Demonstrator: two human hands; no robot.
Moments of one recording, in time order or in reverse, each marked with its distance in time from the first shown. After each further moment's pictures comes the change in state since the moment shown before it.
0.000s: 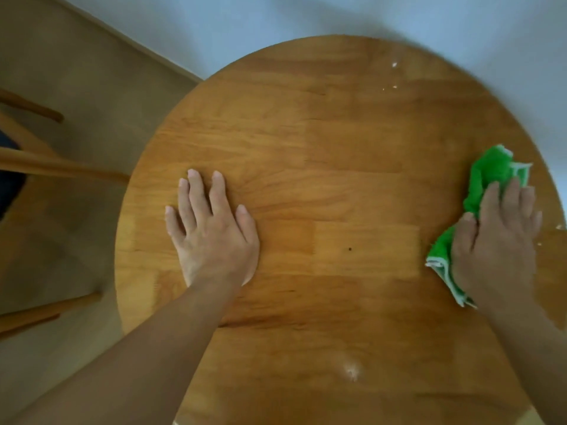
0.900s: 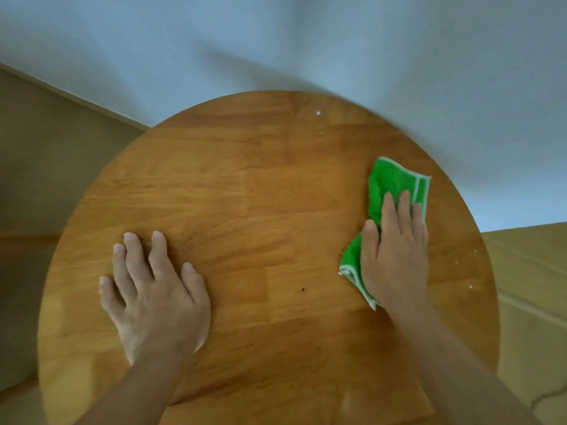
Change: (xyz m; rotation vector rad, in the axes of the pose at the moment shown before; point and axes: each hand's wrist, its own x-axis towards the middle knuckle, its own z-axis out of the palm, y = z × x) left_hand -0.002 0.004 0.001 -0.005 0.029 -0.005; right_hand 0.012 -0.049 0.005 0.046 -0.023 0.082
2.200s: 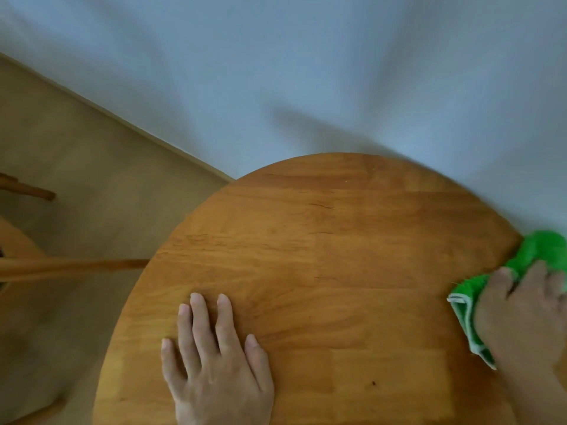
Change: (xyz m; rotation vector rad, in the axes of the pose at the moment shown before) left_hand 0.003 -0.007 0.024 0.052 0.257 0.095; right_hand 0.065 0.008 -0.008 -0.027 0.134 0.442
